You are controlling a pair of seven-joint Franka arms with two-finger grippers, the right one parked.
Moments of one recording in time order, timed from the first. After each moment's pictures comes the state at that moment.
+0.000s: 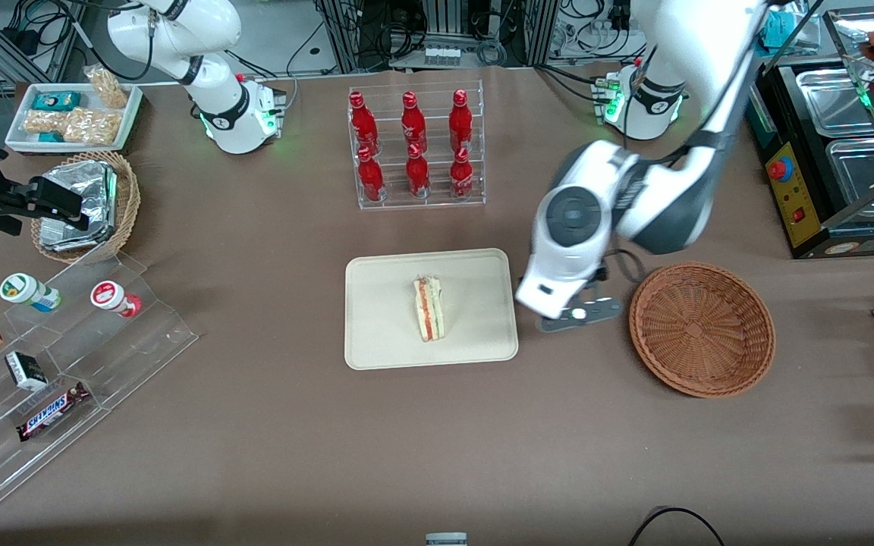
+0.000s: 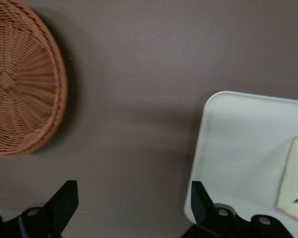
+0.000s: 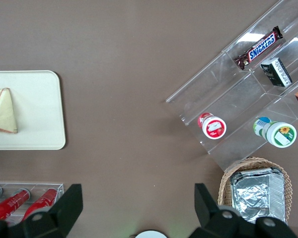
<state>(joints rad) -0.32 0.37 -0.20 -1.65 0.14 1.85 -0.73</state>
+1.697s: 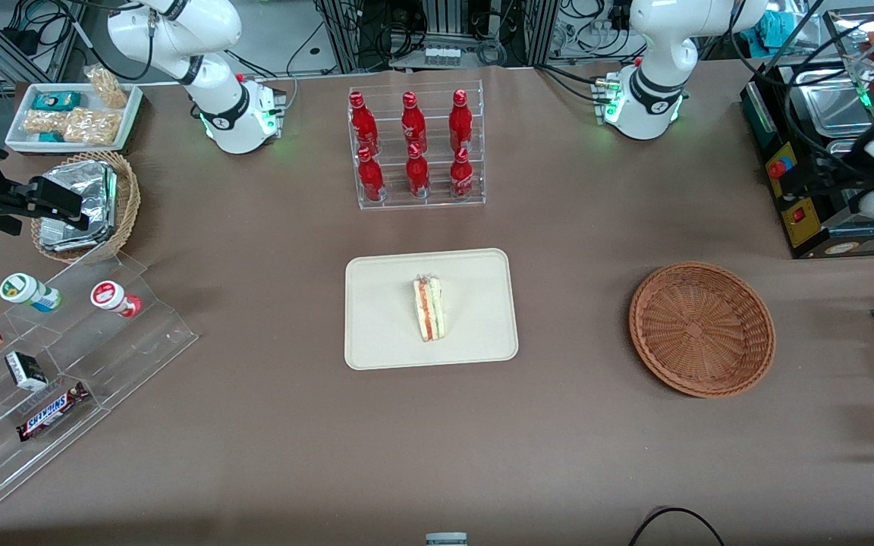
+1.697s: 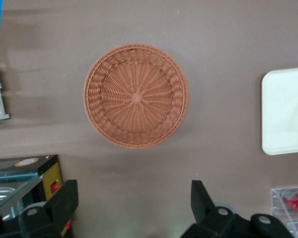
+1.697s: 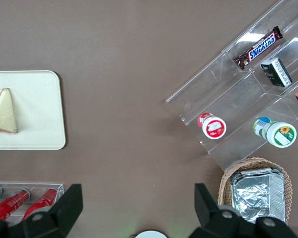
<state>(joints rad) 0.02 -0.07 -0.02 -1.64 -0.02 1.57 0.05</state>
